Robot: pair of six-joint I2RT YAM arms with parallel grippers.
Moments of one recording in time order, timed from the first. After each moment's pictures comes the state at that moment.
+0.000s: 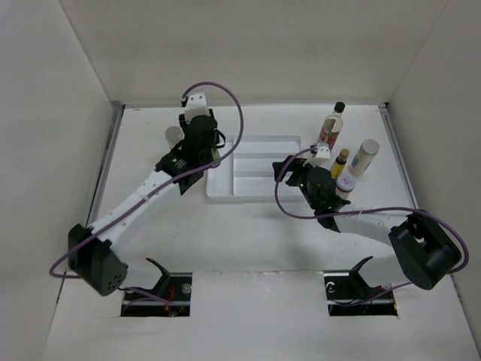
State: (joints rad) left arm -0.63 1.28 1.20 -0.20 -0.73 -0.32; right arm 0.62 1.37 0.54 0.69 0.32 0.50
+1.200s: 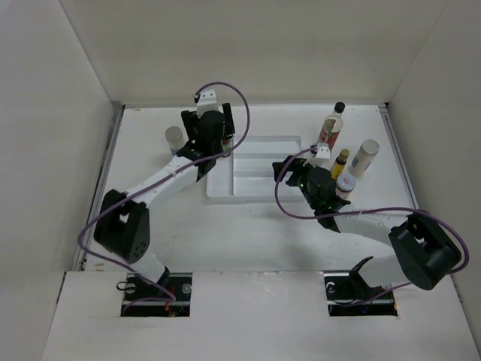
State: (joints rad) left arm -0.54 1.66 1.25 0.14 -0.65 -0.26; right arm 0.62 1.37 0.54 0.69 0.32 0.50
